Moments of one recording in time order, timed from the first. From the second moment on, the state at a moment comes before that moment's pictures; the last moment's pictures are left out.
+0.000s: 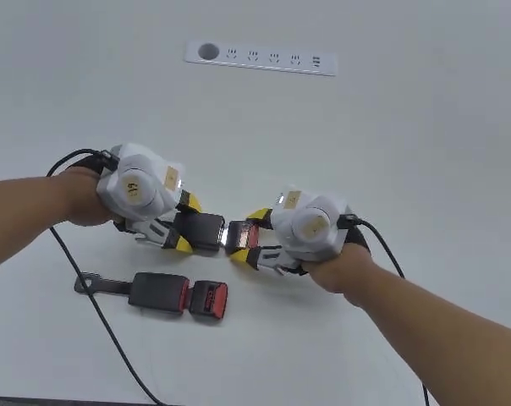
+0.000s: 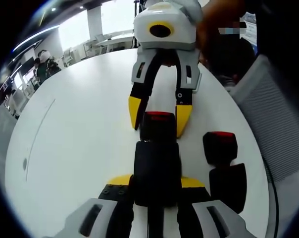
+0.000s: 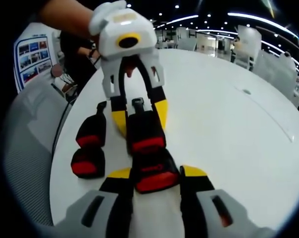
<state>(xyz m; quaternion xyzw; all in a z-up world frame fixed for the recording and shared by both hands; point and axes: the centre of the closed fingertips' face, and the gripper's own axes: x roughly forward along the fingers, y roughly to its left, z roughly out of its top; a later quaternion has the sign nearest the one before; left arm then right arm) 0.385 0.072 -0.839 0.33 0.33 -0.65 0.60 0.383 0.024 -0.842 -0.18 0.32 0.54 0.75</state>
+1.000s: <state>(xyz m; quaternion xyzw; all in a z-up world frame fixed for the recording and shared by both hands) 0.386 0.073 -0.839 0.29 0.31 -0.66 0.62 0.374 -0.021 -0.841 -0.14 0.31 0.56 0.76</state>
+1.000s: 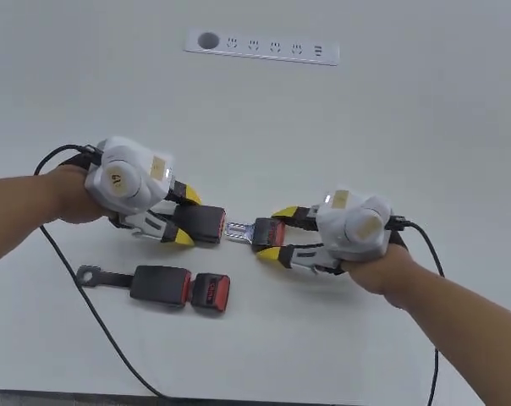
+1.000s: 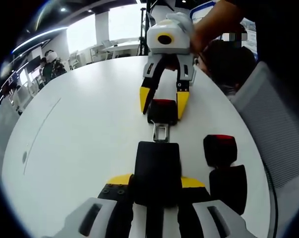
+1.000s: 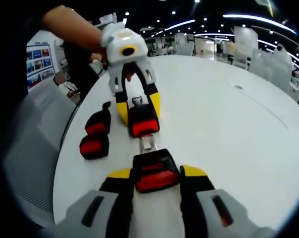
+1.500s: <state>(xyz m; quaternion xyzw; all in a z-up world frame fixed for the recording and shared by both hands) 0.386 0.073 -0.839 0.29 0.31 -0.65 0.63 0.366 -0.057 -0.840 -0.13 0.31 0.55 0.76</state>
